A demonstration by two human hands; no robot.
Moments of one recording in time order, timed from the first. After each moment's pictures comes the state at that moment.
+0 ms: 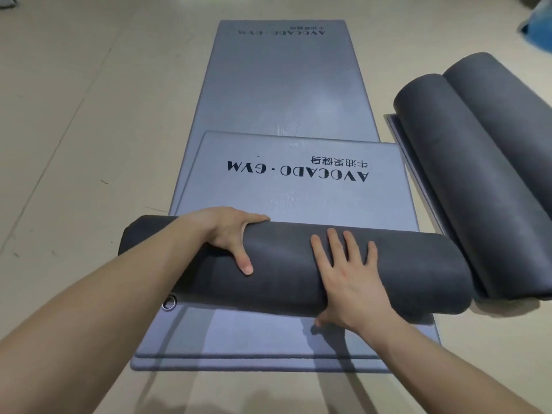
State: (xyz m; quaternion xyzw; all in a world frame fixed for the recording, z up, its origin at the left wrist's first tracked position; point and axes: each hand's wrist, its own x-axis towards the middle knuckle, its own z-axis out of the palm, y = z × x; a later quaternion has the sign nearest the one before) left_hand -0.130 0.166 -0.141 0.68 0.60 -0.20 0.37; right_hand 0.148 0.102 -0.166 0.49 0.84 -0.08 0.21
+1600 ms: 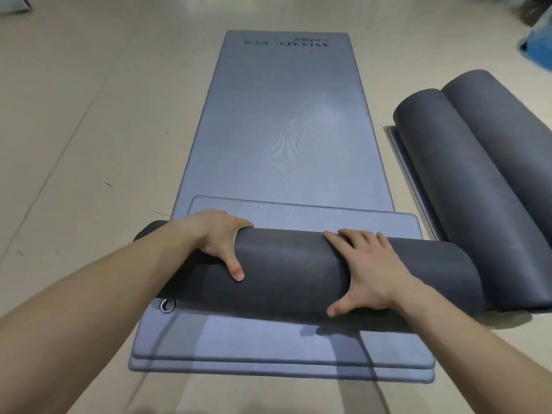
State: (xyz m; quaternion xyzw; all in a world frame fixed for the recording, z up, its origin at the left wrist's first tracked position) left_hand -0.134 0.158 -0.124 0.70 0.60 -0.24 0.30; right_hand 0.184 0.156 -0.139 0.48 0.84 -0.16 0.20
